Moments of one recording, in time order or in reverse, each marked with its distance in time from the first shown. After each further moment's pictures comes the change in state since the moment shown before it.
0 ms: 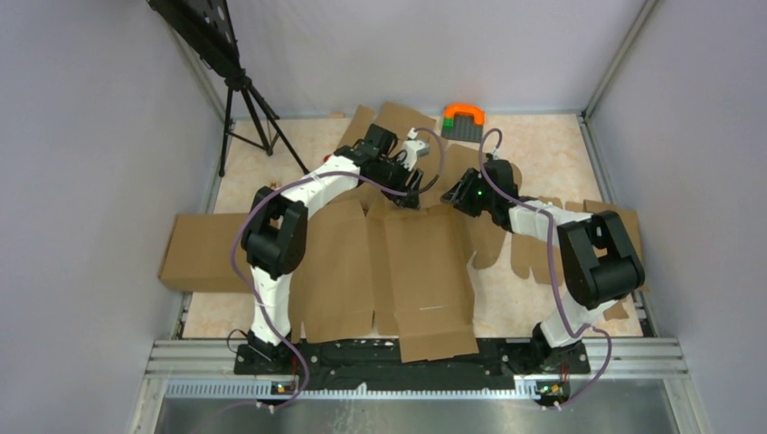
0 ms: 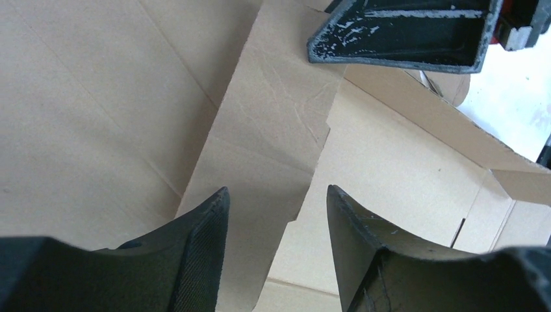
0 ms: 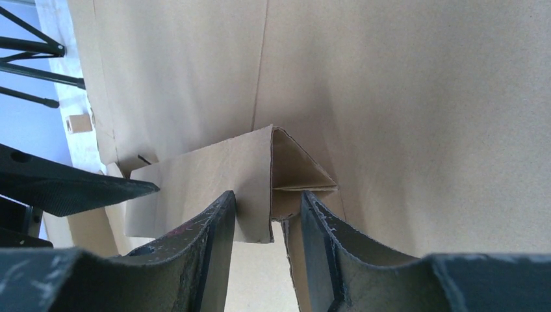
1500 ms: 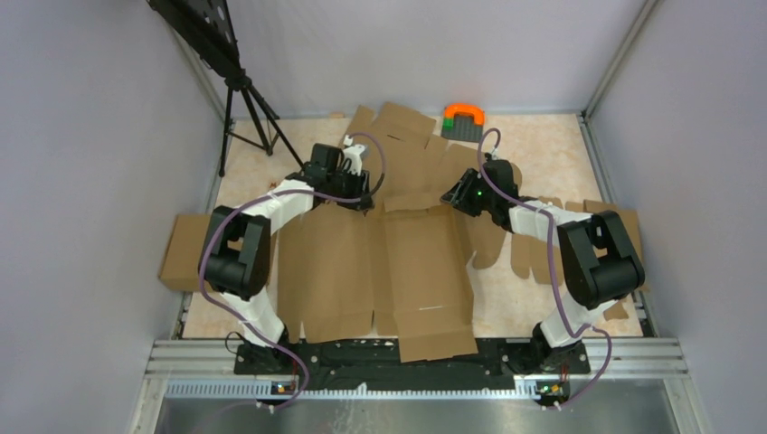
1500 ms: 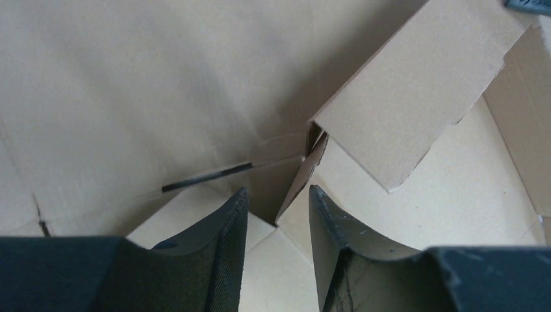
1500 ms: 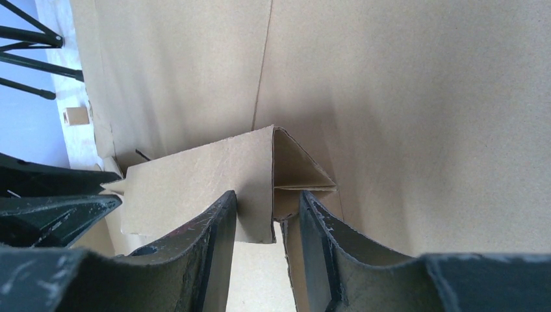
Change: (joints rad) left arm 0.215 -0.291 -0.494 0.302 -0.143 -0.208; right arm 0.000 0.000 -0.001 0.003 -0.013 -0.026
